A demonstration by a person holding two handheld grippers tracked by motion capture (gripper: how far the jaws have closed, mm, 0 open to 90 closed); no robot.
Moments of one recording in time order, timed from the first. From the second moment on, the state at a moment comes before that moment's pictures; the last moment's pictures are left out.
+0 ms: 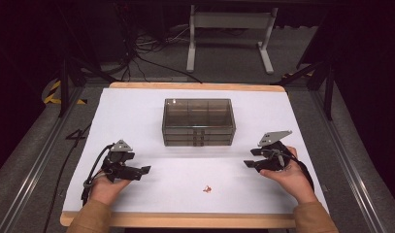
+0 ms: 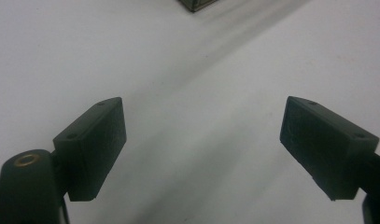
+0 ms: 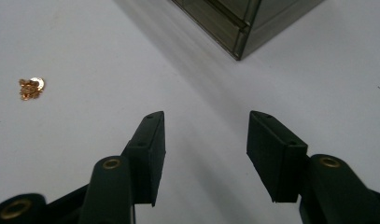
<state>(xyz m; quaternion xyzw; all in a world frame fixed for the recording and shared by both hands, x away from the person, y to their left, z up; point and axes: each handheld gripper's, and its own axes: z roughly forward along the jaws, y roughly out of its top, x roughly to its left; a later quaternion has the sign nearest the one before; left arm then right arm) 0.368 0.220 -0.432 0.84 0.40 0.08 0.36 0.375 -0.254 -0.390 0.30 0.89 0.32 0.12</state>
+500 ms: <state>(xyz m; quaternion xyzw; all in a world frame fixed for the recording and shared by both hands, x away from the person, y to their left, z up) 0.365 0.220 -0.432 0.84 0.40 0.07 0.37 0.367 -0.228 -0.386 0.25 0.90 0.35 0.10</state>
